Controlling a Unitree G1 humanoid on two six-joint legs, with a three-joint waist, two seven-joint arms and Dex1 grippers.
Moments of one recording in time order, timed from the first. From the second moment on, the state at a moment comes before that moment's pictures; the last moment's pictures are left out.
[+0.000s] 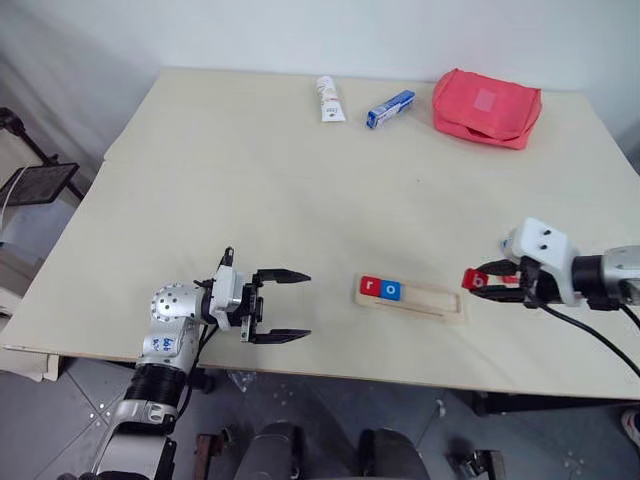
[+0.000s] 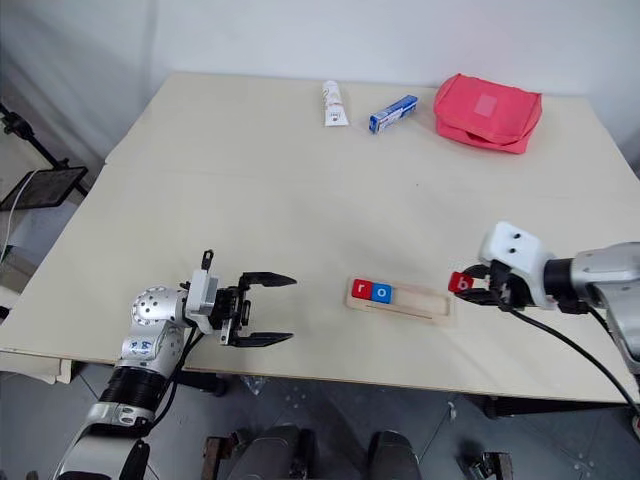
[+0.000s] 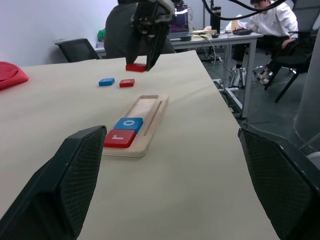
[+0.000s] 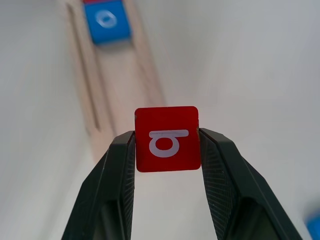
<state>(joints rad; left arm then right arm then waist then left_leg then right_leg) -0.43 0.39 -0.02 0.36 -0.44 -0.29 -1.45 -0.36 -1.09 -0.01 -0.18 0.28 0.59 1.17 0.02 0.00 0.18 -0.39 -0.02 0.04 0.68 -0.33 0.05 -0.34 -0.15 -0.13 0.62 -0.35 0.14</state>
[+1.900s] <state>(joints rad) -0.46 0.32 -0.03 0.41 -0.42 -0.32 -1.40 -0.28 -0.92 -0.14 -0.28 0.25 0.74 1.03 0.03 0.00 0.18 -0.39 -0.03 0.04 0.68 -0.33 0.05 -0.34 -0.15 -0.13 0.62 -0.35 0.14</state>
